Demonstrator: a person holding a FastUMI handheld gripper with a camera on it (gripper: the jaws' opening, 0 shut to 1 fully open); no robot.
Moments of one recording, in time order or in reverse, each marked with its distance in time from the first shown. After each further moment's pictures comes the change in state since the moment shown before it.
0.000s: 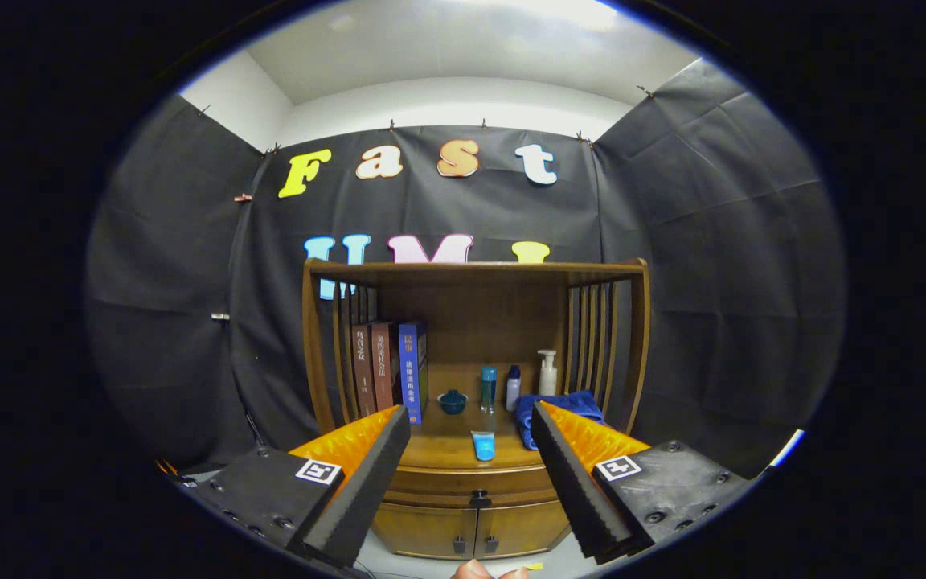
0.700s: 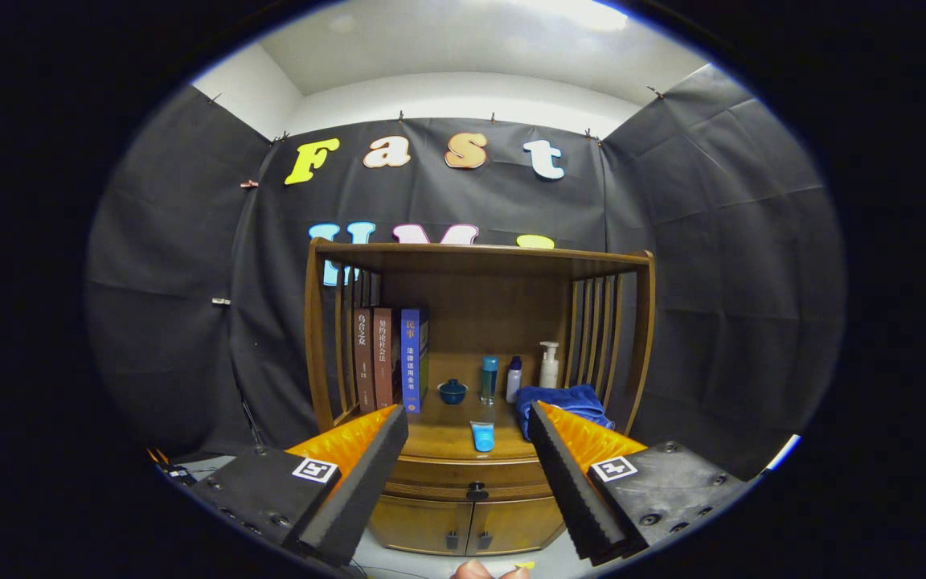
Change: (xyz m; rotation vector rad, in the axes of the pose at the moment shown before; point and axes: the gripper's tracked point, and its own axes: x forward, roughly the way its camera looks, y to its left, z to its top) arm -0.003 0.005 -0.007 -0.045 -0.006 0.004
